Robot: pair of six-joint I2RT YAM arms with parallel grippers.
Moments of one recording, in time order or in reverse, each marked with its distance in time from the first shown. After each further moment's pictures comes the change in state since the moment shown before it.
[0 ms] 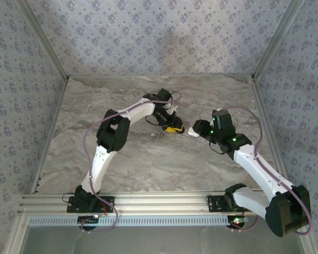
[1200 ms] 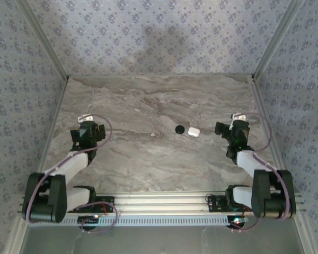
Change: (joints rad) left arm 0.539 -1.192 -1.587 1.099 -1.140 0.274; right arm -0.392 0.183 -0.352 0.707 0.252 -0.693
